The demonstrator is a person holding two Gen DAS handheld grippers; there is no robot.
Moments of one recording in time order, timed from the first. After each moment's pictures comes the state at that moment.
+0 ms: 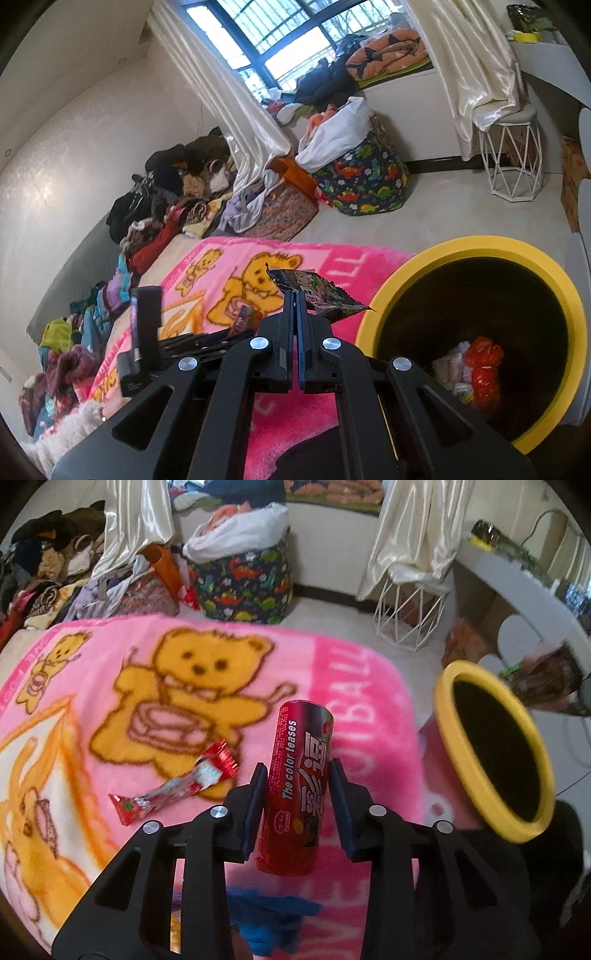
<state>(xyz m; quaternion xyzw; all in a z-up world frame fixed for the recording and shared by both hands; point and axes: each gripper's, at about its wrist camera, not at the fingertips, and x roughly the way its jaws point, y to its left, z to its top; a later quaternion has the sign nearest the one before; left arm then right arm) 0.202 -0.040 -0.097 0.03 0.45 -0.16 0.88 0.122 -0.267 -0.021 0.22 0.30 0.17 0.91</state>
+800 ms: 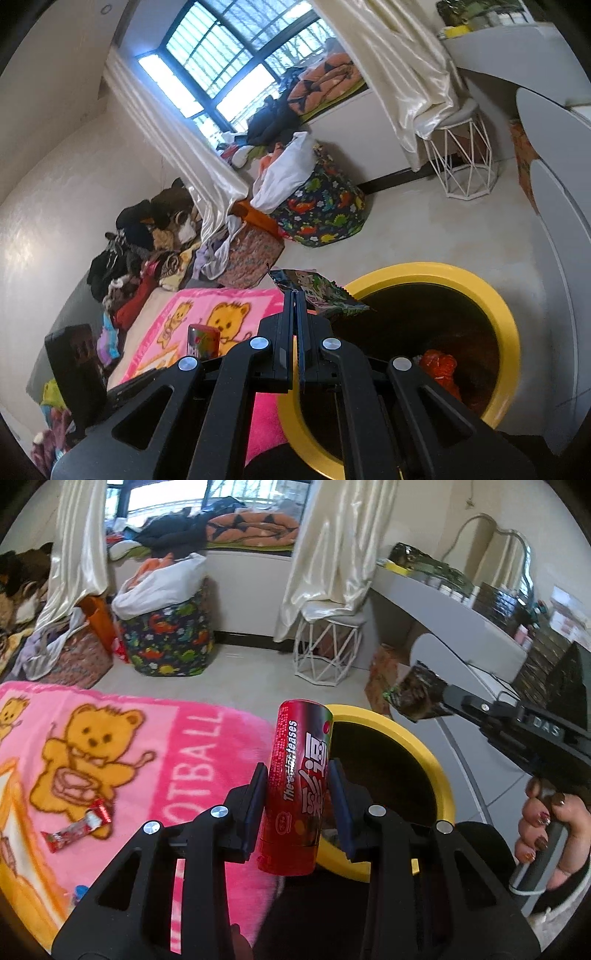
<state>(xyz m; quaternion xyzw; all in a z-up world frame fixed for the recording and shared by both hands) 0.153 -0.152 -0.037 0.02 0.37 -0.29 0.88 0.098 -0.371 -0.025 0.29 0.26 0.09 0.92</state>
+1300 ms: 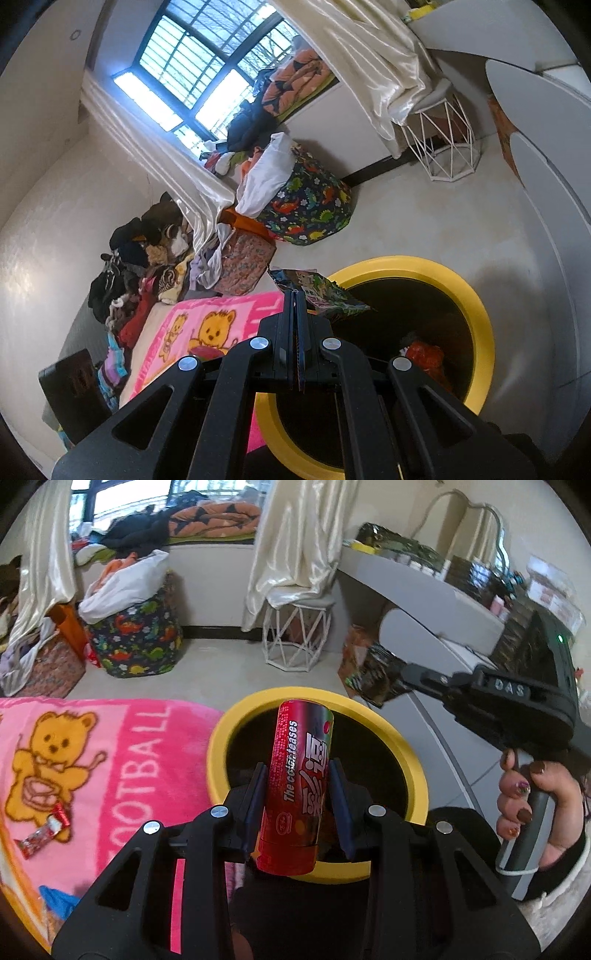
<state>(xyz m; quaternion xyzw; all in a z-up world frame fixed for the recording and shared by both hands) 0.139 -0.195 -0.051 0.04 0.38 -0.34 0.86 0.095 -0.404 -0.040 0.34 0.27 0.07 0.90</state>
